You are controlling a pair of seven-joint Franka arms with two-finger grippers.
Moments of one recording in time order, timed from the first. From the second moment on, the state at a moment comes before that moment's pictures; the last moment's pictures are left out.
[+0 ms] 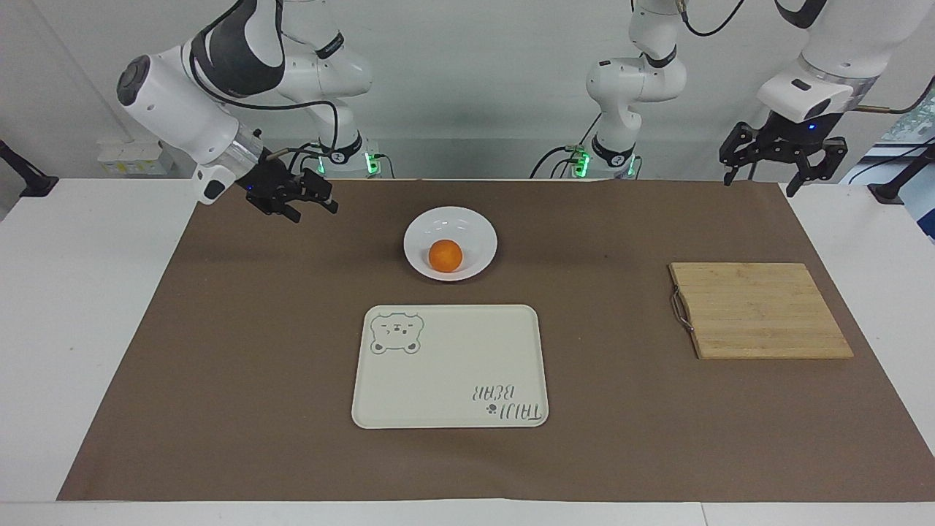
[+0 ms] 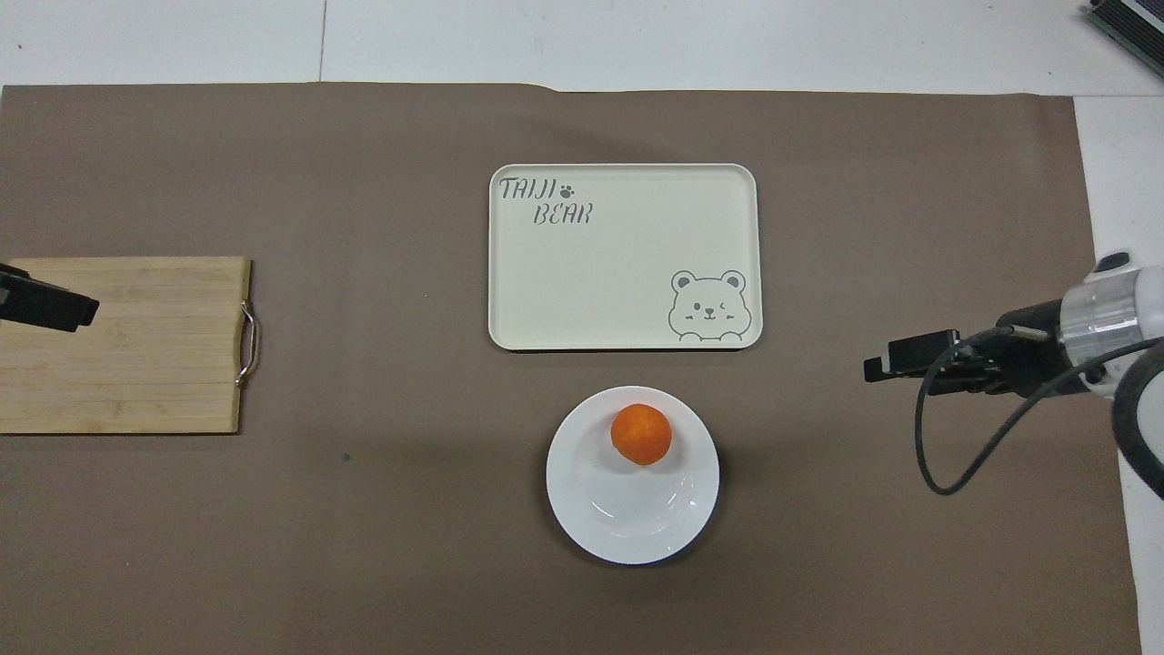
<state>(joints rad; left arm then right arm) -0.03 0.00 -0.02 -1.46 0.04 1.48 0.33 0.08 -0.12 -0.14 -2.06 0.51 1.77 -0.10</state>
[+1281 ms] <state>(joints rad) -0.03 0.03 -0.04 -1.41 0.02 1.45 0.05 0.15 -0.12 -0.14 -2.61 1.09 2.06 -0.72</state>
